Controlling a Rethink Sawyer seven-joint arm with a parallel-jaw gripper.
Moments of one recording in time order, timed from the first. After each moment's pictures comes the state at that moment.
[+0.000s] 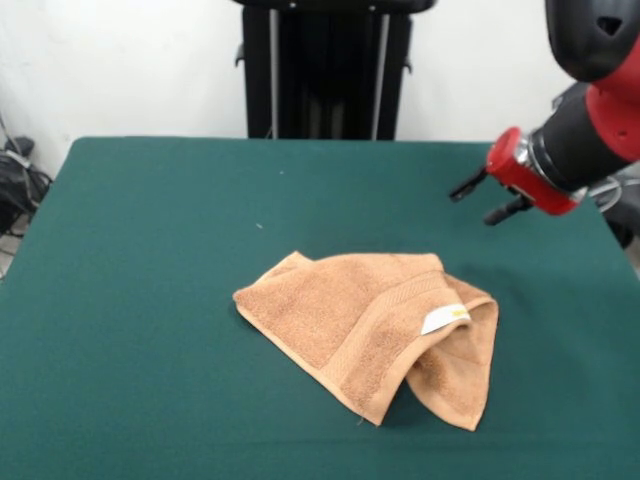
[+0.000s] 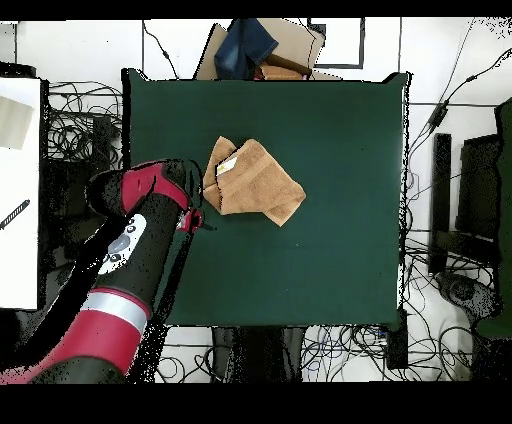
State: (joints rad) arm 0.43 -0.18 -0.46 1.17 0.07 1.09 2.07
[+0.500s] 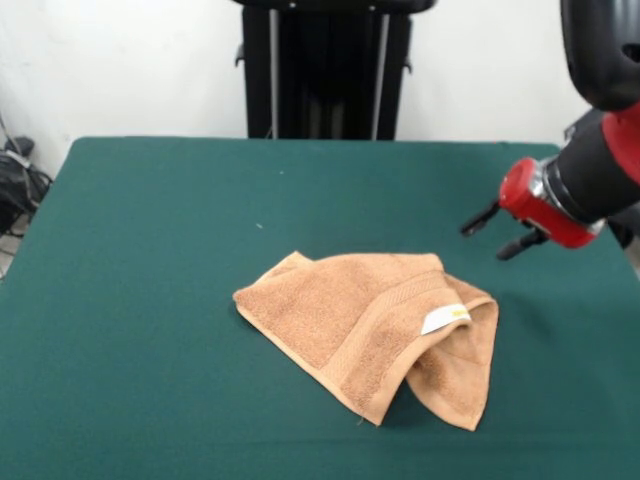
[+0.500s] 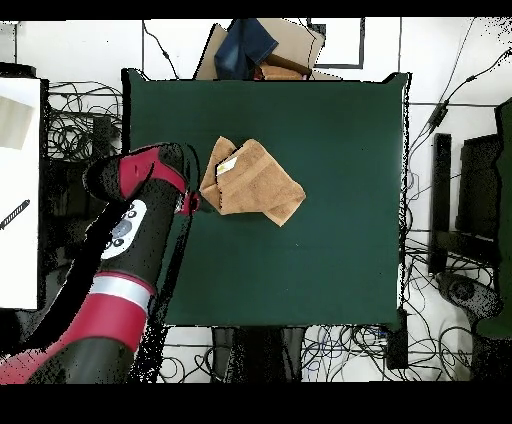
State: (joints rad) arm 0.40 -0.11 -0.46 1.04 0.07 1.09 2.07
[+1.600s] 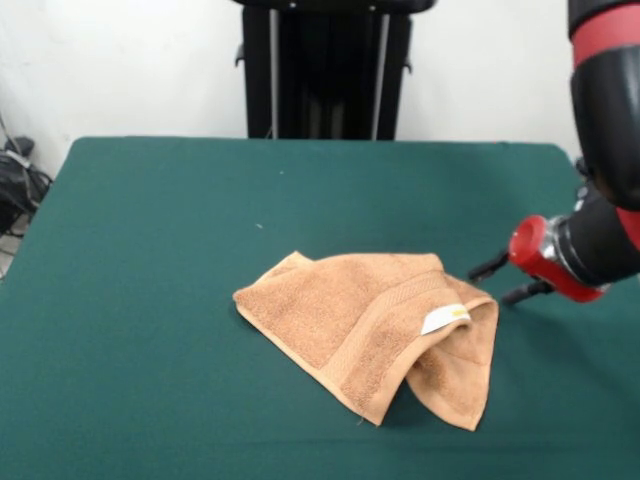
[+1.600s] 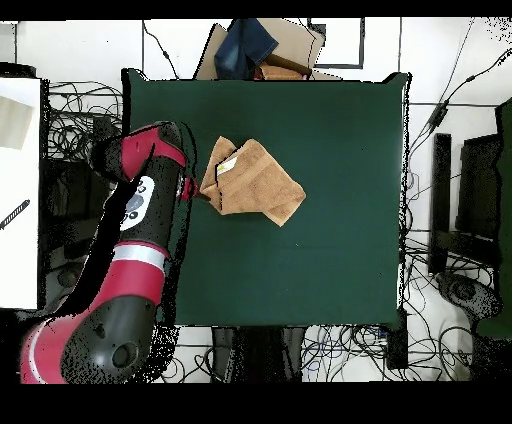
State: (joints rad) arm 0.36 0.07 -0.47 0.74 0.09 1.27 2.07
